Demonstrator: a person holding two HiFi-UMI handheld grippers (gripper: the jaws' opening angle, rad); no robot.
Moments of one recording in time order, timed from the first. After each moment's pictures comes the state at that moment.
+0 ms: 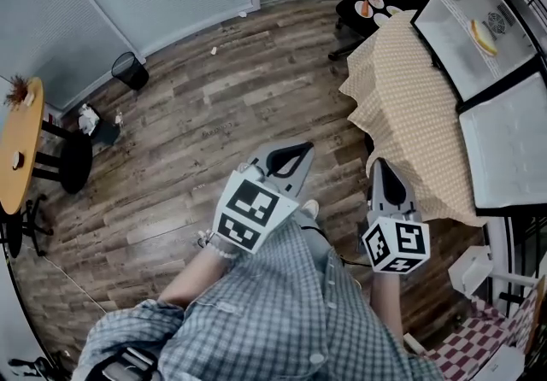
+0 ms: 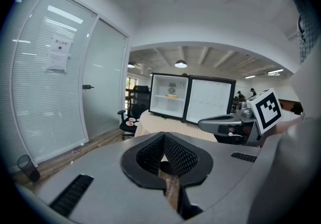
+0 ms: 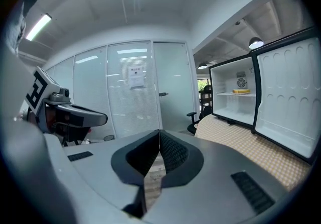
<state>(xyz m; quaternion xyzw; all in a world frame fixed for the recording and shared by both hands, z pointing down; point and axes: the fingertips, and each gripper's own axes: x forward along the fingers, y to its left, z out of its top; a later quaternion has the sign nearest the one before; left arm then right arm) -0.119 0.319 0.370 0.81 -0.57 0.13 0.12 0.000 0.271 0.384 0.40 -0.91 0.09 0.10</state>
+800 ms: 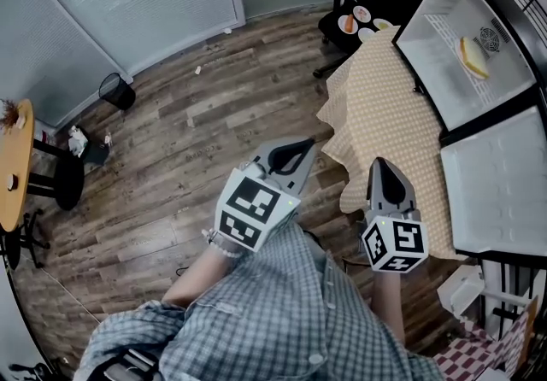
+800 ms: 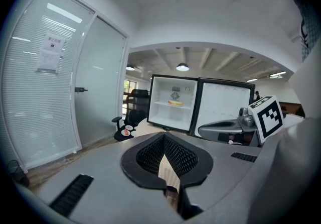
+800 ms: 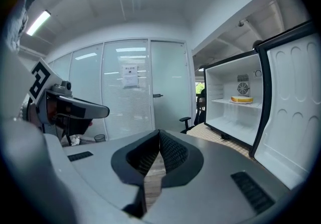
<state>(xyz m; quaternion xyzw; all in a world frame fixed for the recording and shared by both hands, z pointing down) -0.086 0.157 0.352 0.81 -0.57 0.10 0.12 0.031 0.114 0.374 0.40 -0.91 0.07 0.11</state>
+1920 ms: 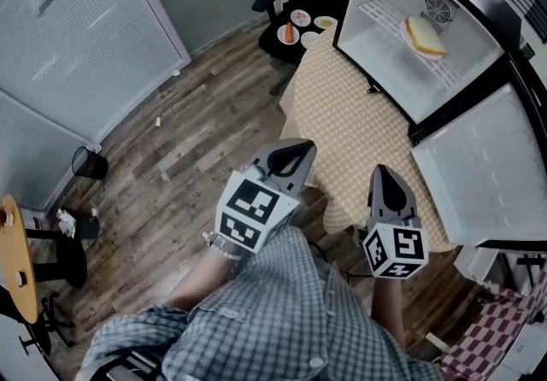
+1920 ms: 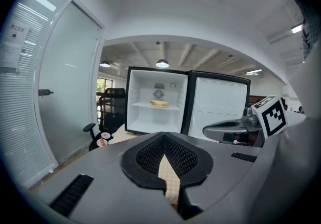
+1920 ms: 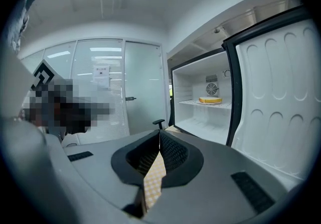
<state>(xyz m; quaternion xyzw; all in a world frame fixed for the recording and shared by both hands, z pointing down) -0.034 0.021 0.353 0.88 -0.46 0.13 0.09 0.096 0.022 0.378 0.52 -0.84 0.08 0.09</state>
